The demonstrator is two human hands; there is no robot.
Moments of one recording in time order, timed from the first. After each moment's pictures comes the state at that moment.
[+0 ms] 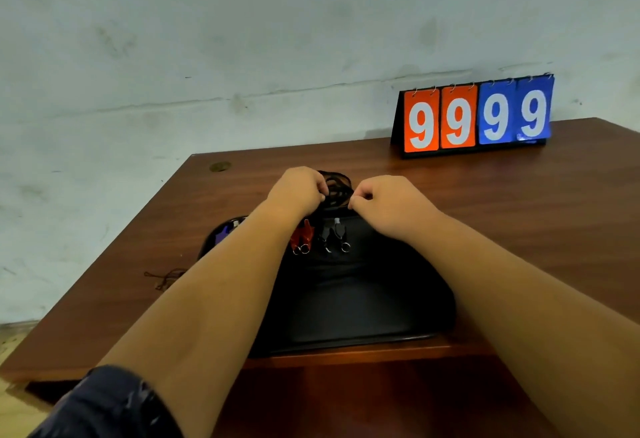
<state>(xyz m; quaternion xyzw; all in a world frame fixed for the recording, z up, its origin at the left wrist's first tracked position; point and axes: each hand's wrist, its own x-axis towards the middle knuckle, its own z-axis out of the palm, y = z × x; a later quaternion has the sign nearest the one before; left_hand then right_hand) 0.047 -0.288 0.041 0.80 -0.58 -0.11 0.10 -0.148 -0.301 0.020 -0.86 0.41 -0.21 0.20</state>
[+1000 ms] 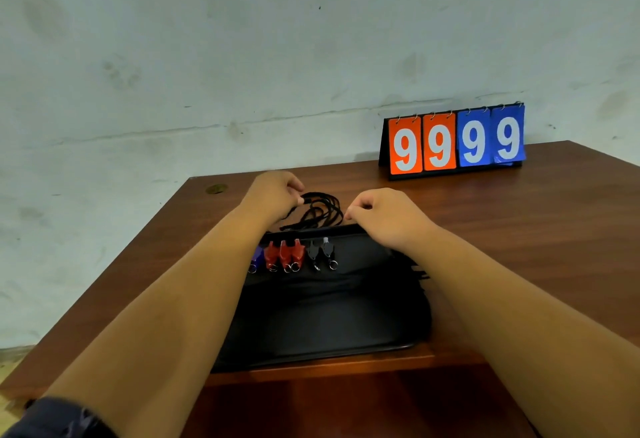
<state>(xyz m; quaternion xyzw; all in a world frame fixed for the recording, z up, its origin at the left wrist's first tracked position) 0.064 -0.258 0.062 0.78 -0.56 -0.08 0.27 -0.169 -0.296 0.036 -0.83 0.42 -0.25 0.28</state>
